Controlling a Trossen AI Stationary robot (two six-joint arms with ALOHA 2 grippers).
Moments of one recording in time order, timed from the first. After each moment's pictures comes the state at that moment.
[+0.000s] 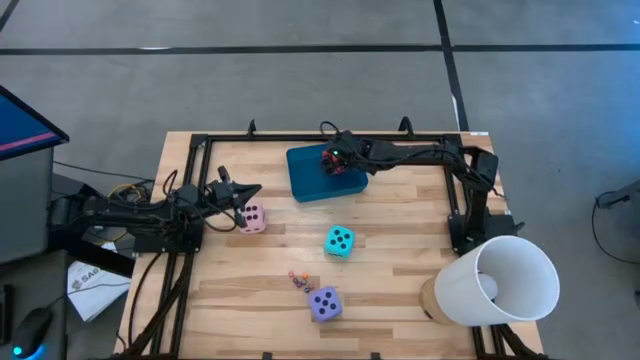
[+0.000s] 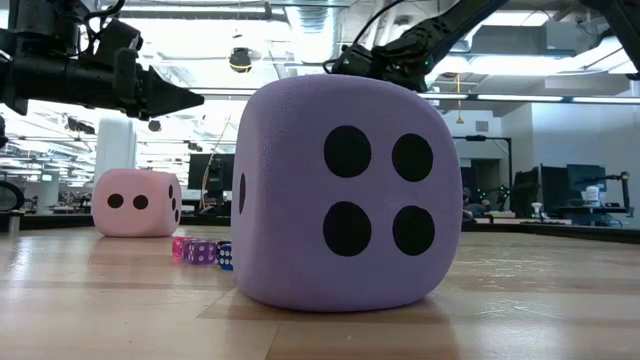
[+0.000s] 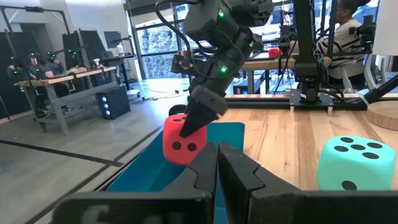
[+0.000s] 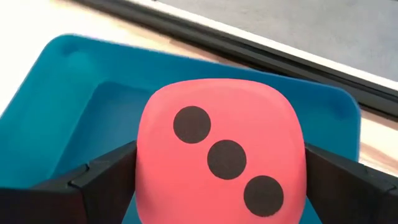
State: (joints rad) left arm 0.15 0.58 0.01 0.63 -0.29 0.13; right arm -0.37 1.91 1.35 -0.37 0.41 0.65
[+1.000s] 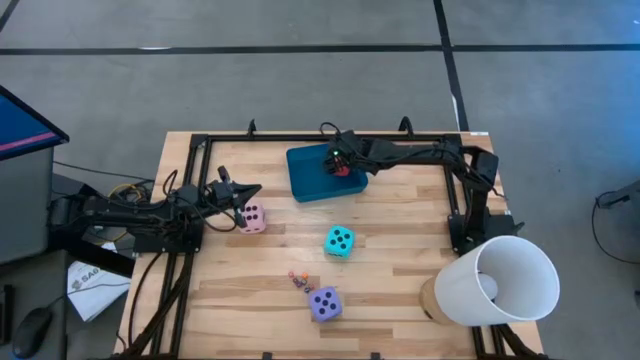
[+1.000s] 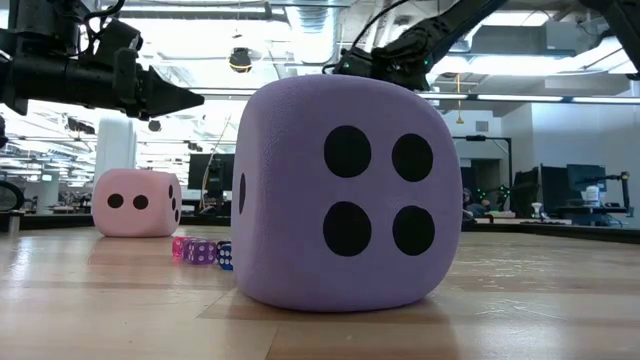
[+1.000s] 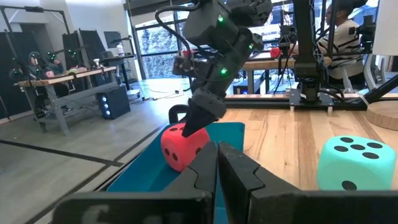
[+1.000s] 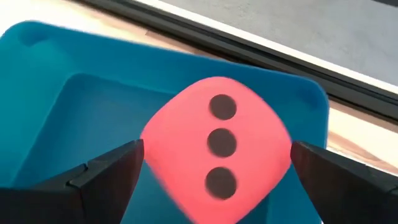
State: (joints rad) left arm 0.15 0.58 0.01 0.63 -0.29 0.13; right arm -0.36 1.91 1.36 -0.45 0.45 0.64
